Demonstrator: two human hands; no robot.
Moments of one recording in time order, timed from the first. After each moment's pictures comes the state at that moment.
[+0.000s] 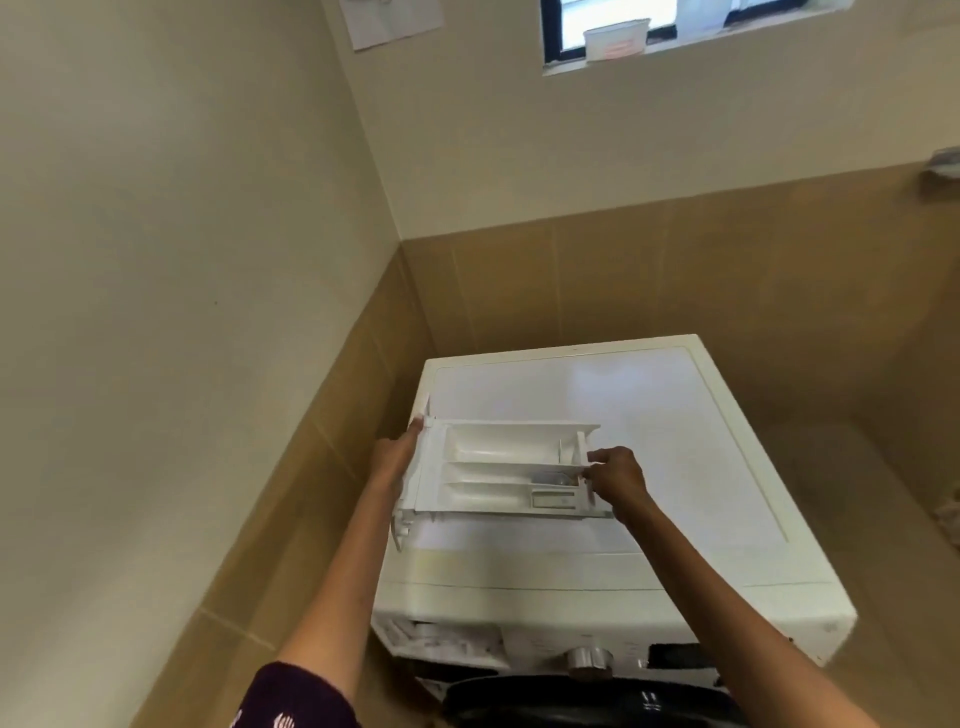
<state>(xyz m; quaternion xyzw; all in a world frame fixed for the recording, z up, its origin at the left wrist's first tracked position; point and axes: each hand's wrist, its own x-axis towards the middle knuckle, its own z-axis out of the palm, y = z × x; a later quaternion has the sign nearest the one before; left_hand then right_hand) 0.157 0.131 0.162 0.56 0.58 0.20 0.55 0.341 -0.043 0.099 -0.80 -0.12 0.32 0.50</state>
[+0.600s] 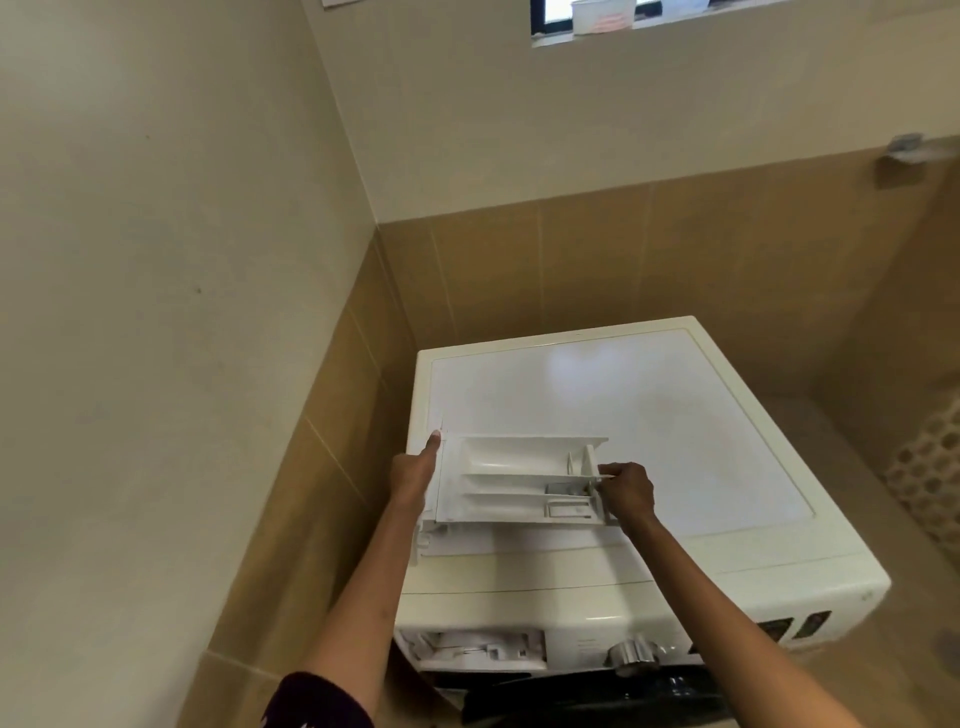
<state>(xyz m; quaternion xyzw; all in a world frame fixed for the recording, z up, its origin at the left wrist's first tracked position) 0.153 0.178 0.102 0.56 0.57 0.16 0.57 0.303 -0.014 0.061 -0.84 -0.04 0.26 0.47</state>
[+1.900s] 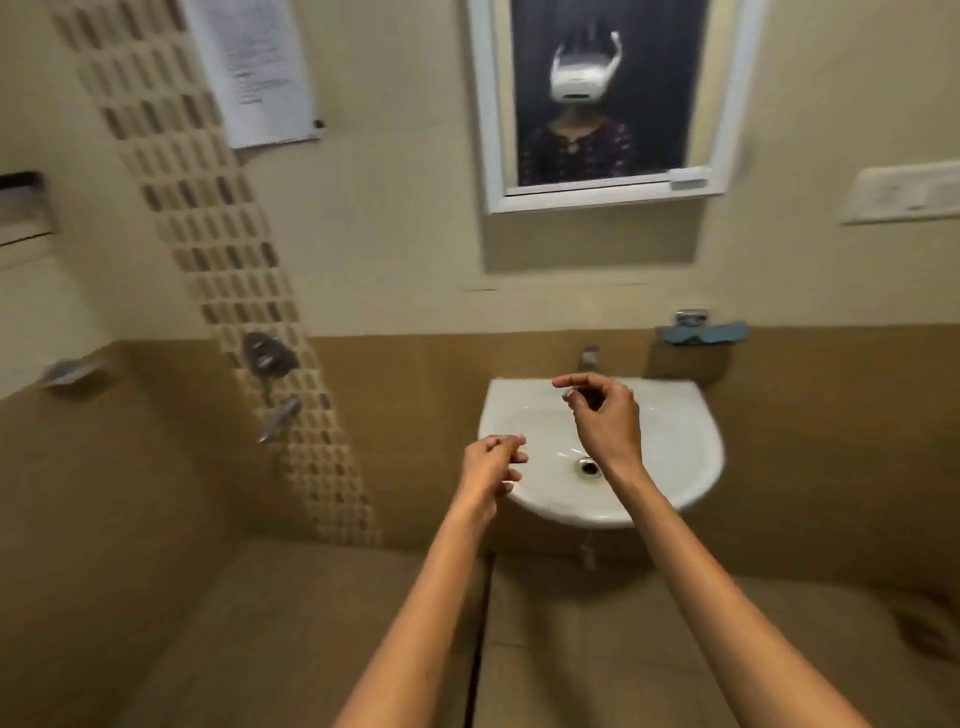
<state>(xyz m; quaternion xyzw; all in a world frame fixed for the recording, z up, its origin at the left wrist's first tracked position) 0.370 -0.593 0.220 0.71 -0.09 -0.27 0.64 0.303 -0.707 0.245 -0.73 0.24 -0.38 0.51</state>
